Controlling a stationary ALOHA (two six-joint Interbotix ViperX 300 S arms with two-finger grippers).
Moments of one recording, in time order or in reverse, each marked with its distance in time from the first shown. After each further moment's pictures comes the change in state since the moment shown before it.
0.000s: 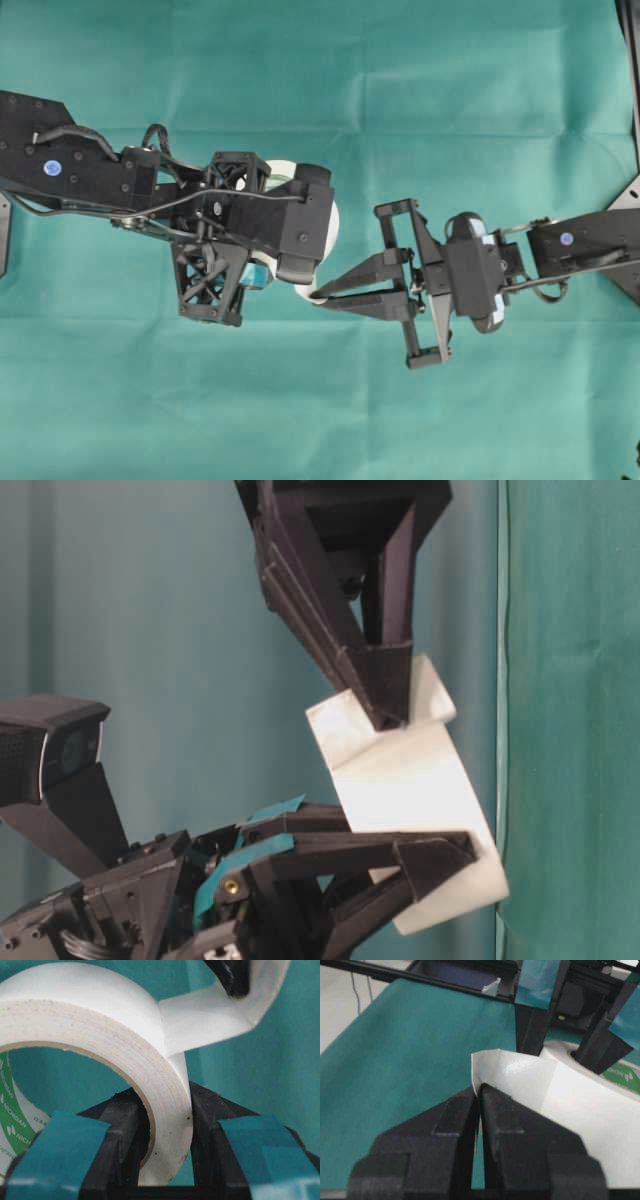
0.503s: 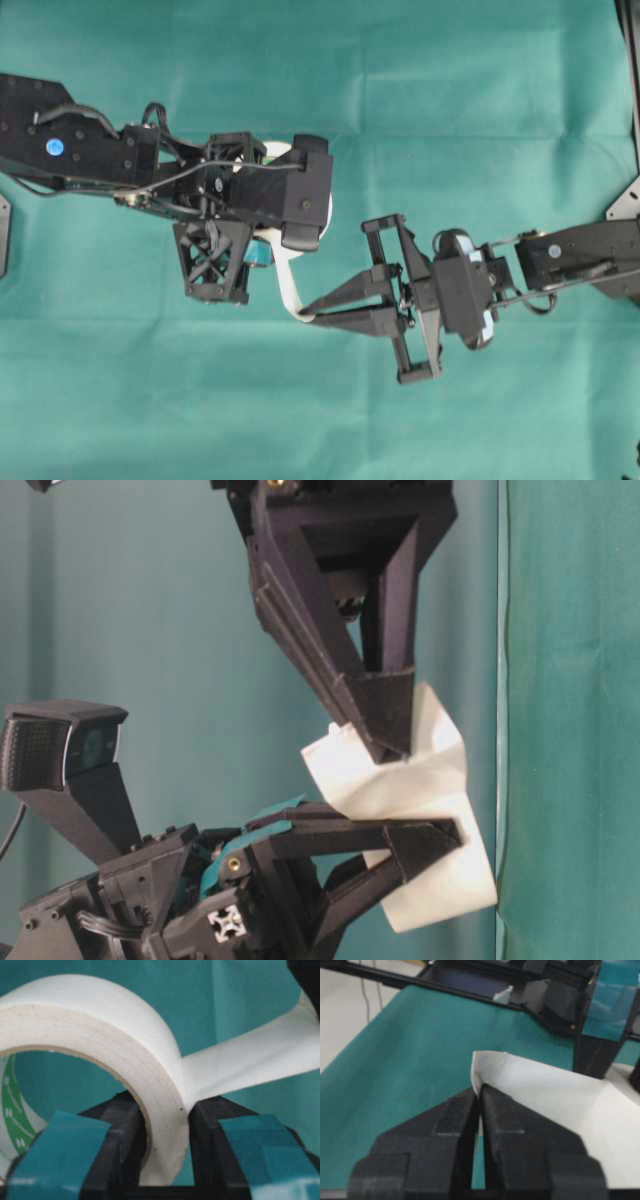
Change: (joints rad) left arm 0.049 -0.002 0.000 -0.002 0.020 -0.017; right arm 0.031 0.034 -0.043 0.000 0.002 0.000
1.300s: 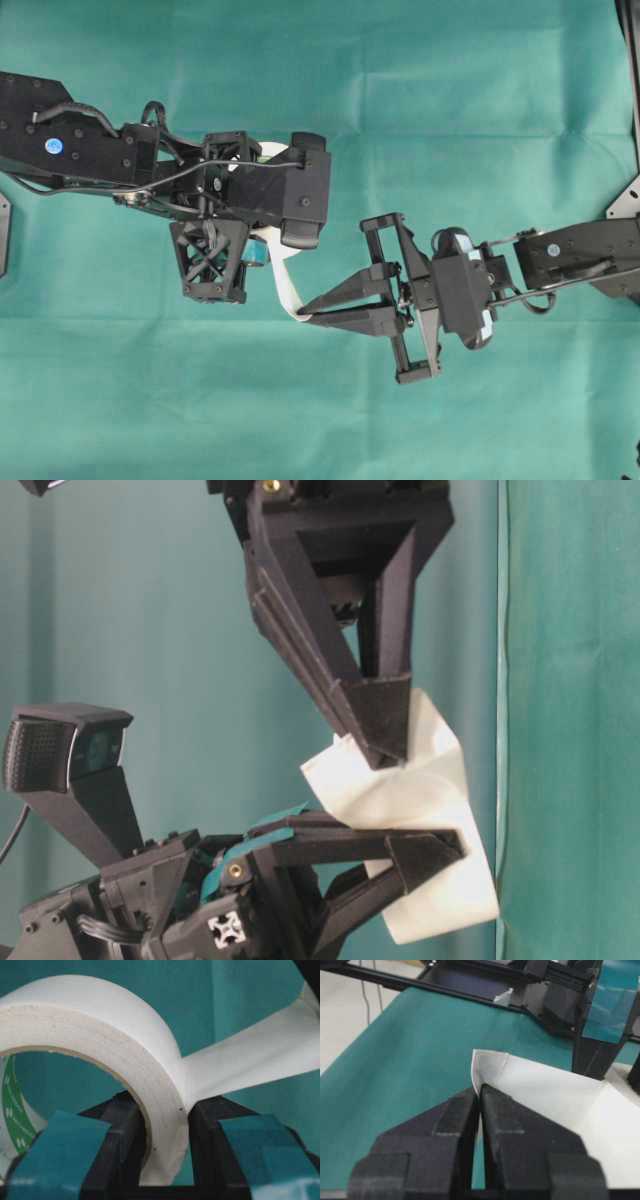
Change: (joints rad) left arm 0.000 -0.002 0.000 0.002 0.025 -0.018; right arm -0.002 0.002 -0.005 0.002 0.000 0.000
